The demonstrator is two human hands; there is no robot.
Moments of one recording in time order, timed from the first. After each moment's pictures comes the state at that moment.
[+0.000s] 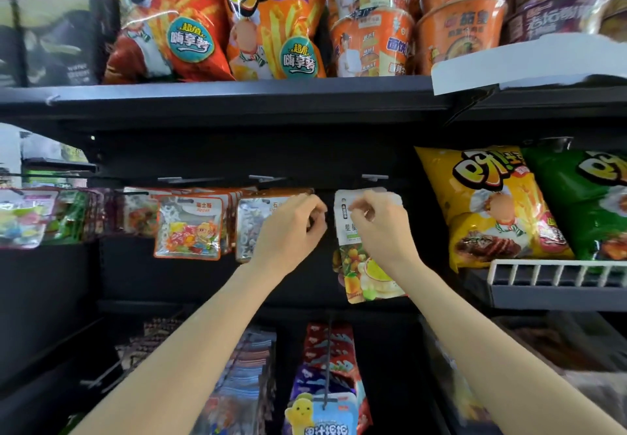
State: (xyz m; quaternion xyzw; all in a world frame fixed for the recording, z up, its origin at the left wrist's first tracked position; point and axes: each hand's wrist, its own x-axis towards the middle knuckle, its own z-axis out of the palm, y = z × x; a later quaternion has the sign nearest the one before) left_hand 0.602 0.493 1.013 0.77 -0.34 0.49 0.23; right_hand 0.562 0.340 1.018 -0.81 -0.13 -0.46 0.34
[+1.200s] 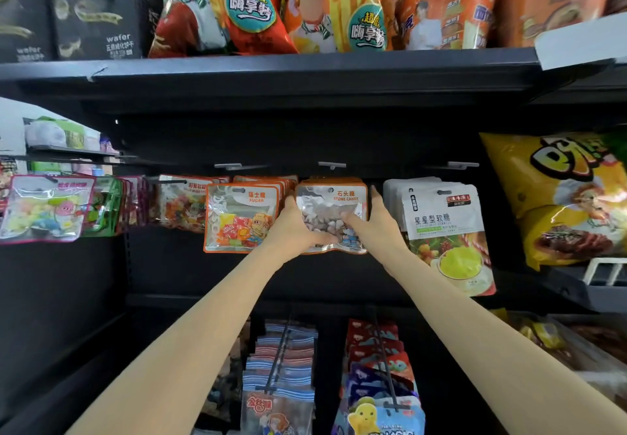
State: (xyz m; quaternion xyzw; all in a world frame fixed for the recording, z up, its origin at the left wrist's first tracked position) left_hand 0.682 0.582 1.003 0.84 -0.21 0.18 0.48; right_hand 0.652 0.429 1.000 -0.80 -0.06 -0.30 0.51
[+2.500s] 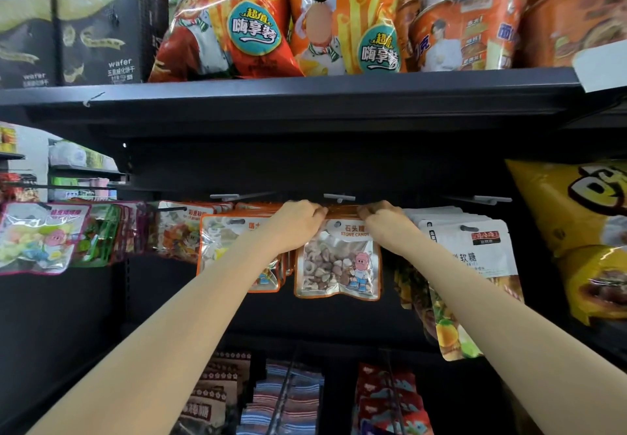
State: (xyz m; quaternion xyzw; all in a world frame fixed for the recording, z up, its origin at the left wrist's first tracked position) left_hand 0.681 0.580 1.073 0.92 -0.25 0.25 0.18; right_hand 0.675 0.420 1.068 -0.94 -0.02 -0.22 0.26
